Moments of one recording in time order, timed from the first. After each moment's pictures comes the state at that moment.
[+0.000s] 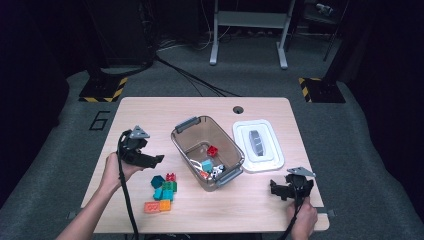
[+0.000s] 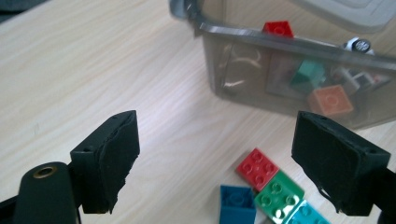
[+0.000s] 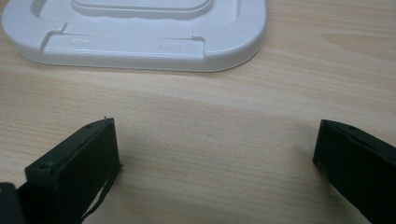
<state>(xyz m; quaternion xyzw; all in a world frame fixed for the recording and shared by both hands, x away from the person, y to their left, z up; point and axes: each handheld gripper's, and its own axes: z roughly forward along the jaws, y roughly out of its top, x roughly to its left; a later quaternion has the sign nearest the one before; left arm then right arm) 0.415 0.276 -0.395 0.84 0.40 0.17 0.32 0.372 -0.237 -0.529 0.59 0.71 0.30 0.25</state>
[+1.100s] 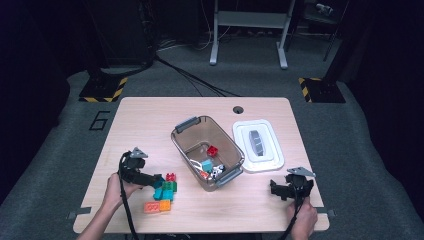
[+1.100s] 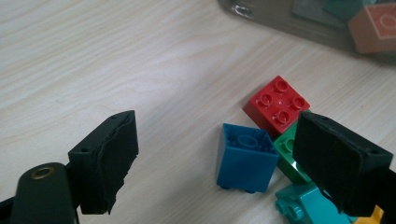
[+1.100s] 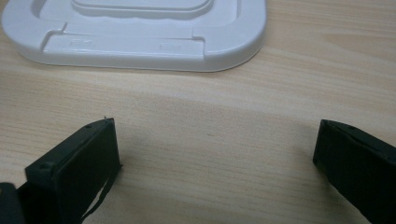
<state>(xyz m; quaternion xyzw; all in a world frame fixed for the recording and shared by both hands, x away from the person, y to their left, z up) 0.401 0.287 -0.473 0.84 0.44 0.13 0.30 0.373 -0.238 -0.530 0.59 0.71 0.30 0.25</state>
